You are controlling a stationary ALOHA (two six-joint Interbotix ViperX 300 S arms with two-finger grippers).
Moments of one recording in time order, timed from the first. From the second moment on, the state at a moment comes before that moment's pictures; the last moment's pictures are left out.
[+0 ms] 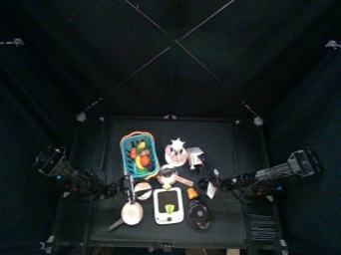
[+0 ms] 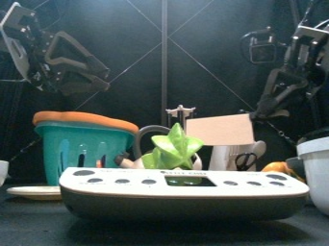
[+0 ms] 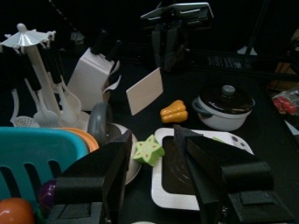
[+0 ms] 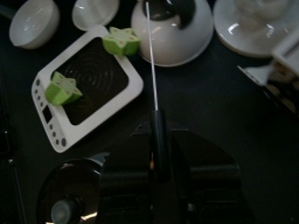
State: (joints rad) left arm -0.50 -0.22 1.13 -0.91 -1.00 0.48; right arm 0.21 -0.53 1.06 -0.95 0.33 1.60
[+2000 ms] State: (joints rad) left arm -0.46 -0.25 1.15 -0.91 -0.91 0.48; right arm 0.58 -0.36 0.89 -0.74 0.46 1.60
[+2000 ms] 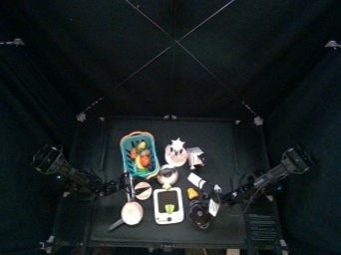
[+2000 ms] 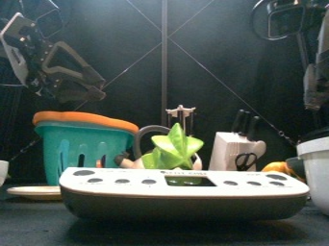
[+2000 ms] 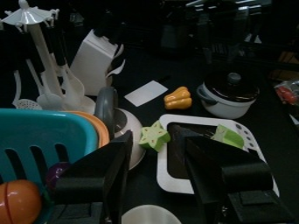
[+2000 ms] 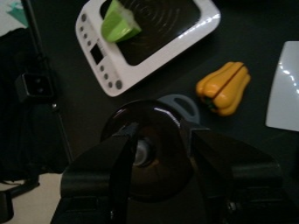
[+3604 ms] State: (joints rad) left arm -0.45 -0.25 1.15 -0.91 -0.89 0.48; right arm 0.68 -0.13 0.74 -0.67 0.62 1.60
